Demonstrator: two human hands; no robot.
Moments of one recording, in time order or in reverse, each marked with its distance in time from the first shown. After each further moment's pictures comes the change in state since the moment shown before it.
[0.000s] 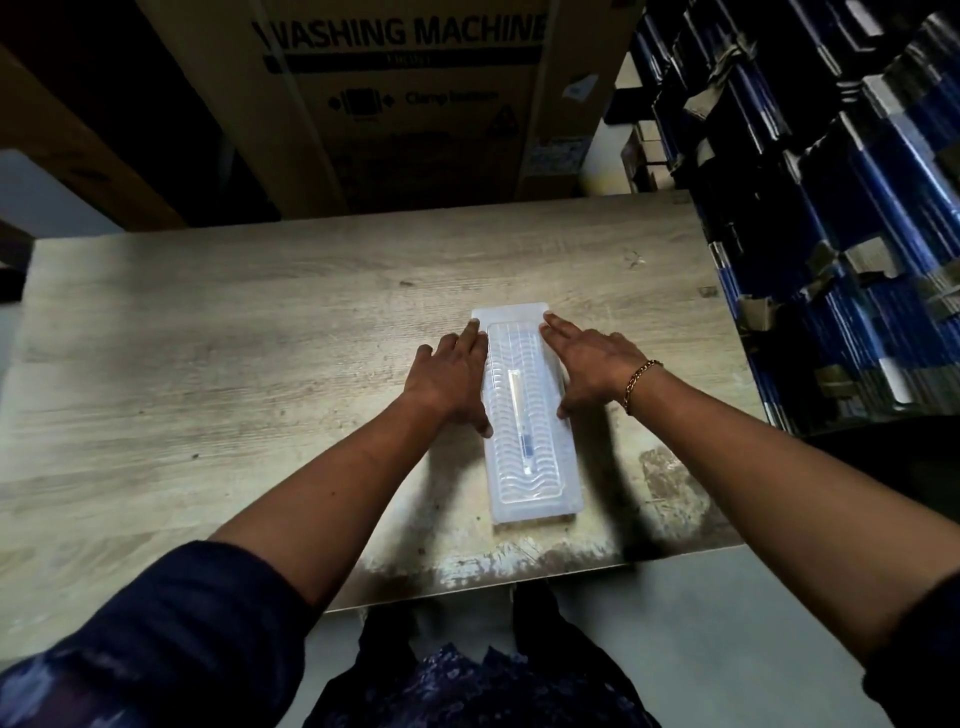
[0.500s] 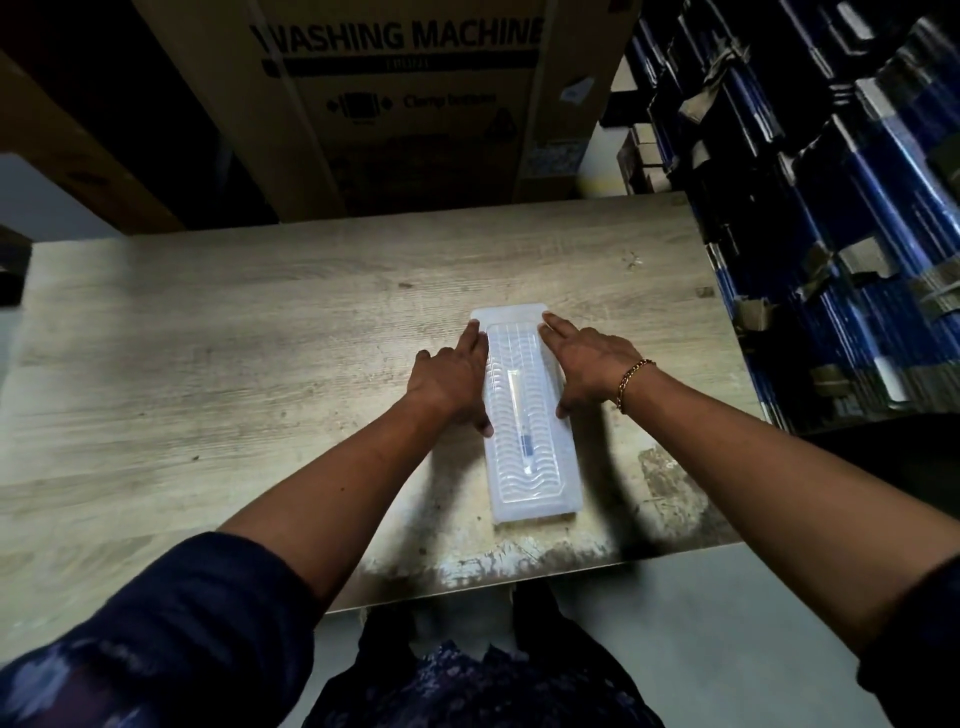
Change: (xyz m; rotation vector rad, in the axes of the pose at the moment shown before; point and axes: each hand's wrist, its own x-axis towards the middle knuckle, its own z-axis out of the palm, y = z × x) left_hand -0.004 0.005 -0.004 0.002 -0.018 -0.039; right_hand 0.003 -0.003 0.004 -0.011 0.029 0.030
